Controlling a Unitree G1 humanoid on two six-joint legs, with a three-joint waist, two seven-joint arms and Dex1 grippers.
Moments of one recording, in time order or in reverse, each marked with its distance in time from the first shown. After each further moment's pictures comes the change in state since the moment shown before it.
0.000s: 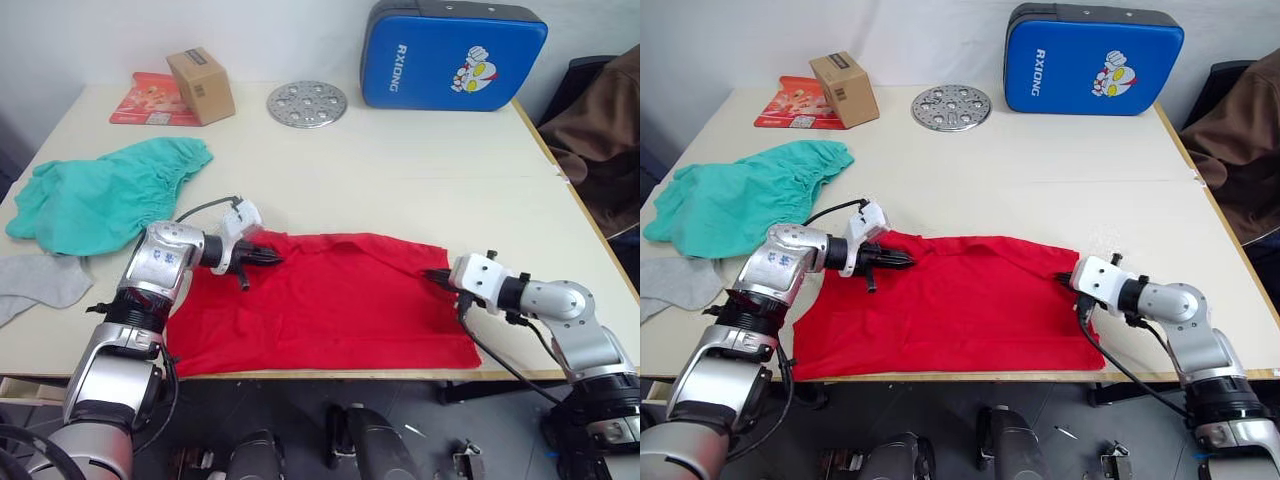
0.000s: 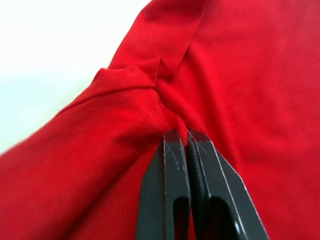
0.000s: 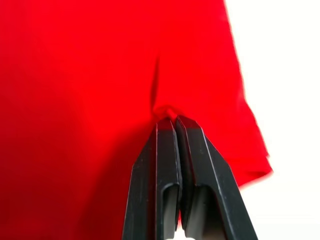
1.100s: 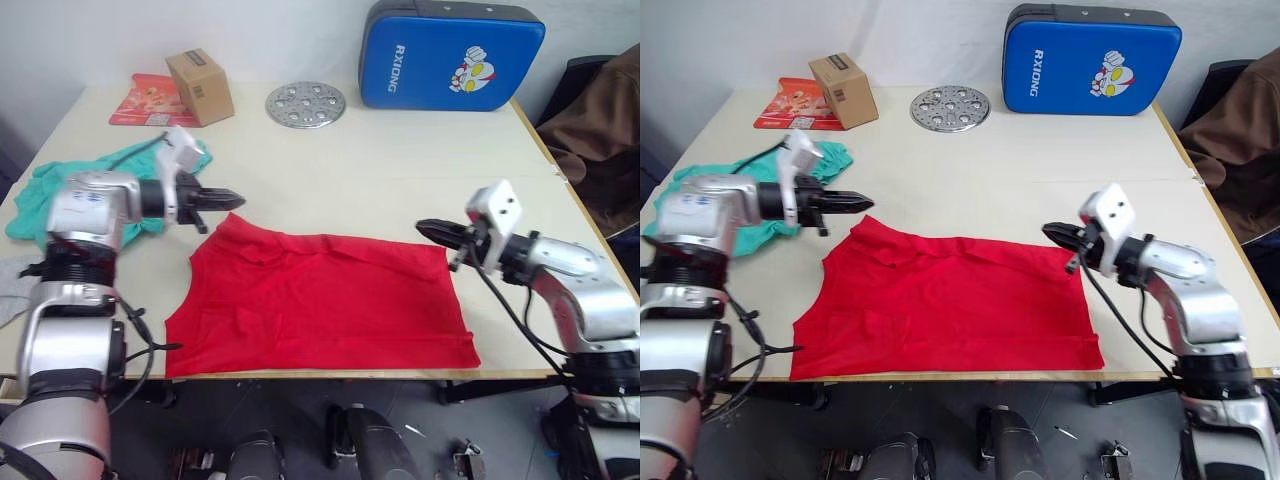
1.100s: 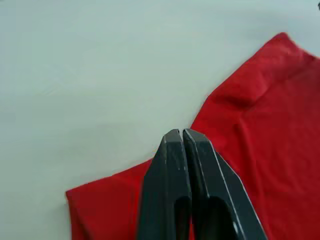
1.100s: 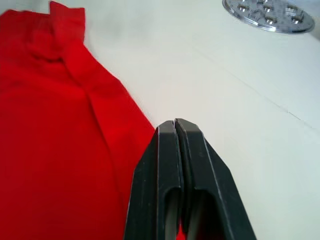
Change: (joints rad) left arm -0.232 0.086 0.065 0.341 -0.008 -0.141 0.006; right arm -0.229 0.160 -0.031 -0.206 0.299 0.664 -0.130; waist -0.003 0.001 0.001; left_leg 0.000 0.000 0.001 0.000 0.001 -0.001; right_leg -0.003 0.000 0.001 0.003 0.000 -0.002
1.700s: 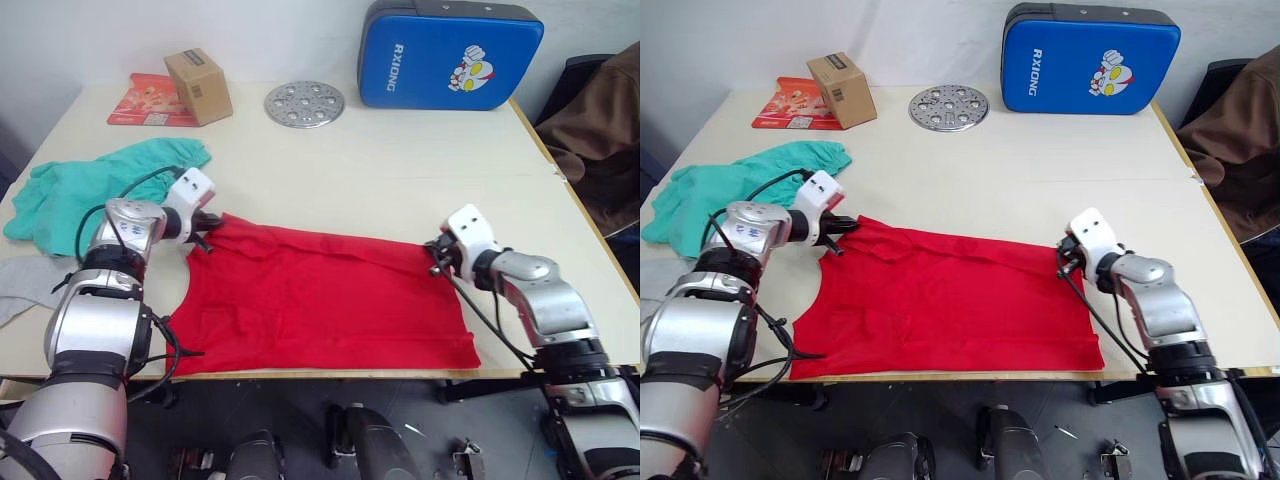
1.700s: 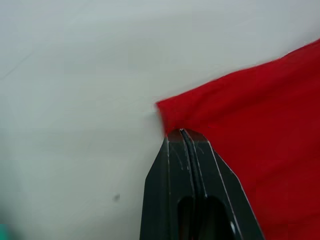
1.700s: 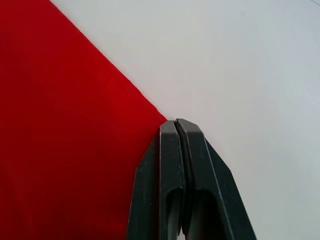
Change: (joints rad) left arm -0.074 0.001 0.002 0.475 0.208 -0.390 0.351; right arm 0.054 -0.029 0.023 0.133 -0.203 0.072 -0.187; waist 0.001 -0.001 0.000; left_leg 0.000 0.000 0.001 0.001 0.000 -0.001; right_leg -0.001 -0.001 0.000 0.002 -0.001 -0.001
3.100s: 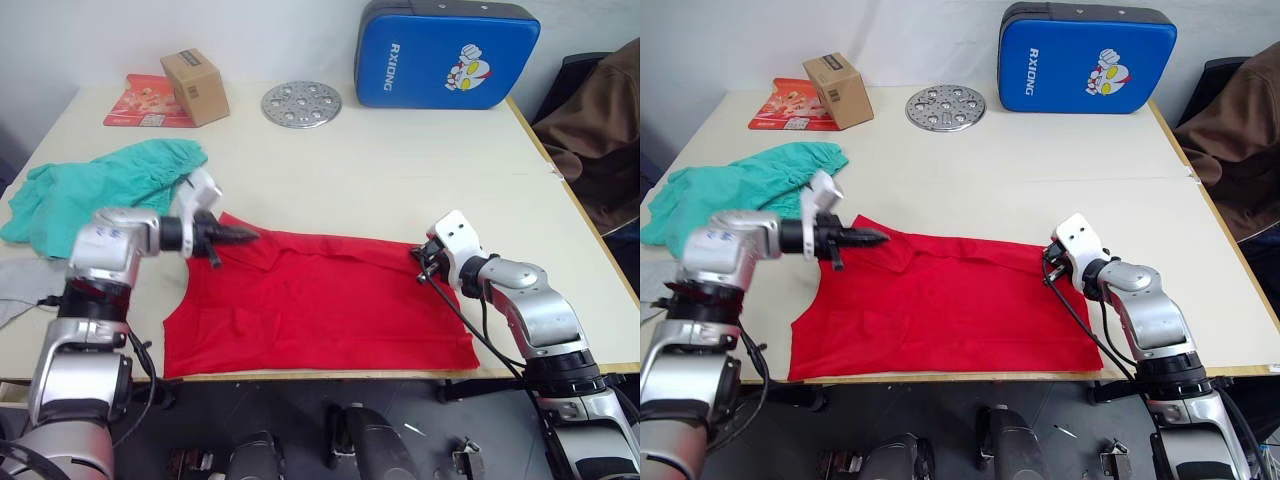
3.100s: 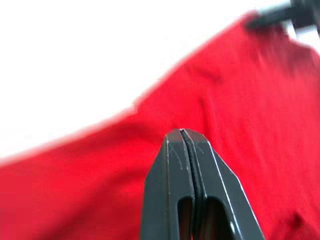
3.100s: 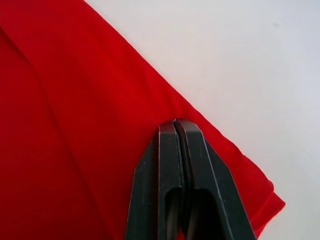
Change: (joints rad) left arm 0.217 0.043 0.098 -0.705 -0.322 0.548 -0.371; right arm 0.021 0.082 0.042 -0.130 0.008 0.070 0.000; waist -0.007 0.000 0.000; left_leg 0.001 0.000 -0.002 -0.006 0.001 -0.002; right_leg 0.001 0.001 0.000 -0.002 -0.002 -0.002
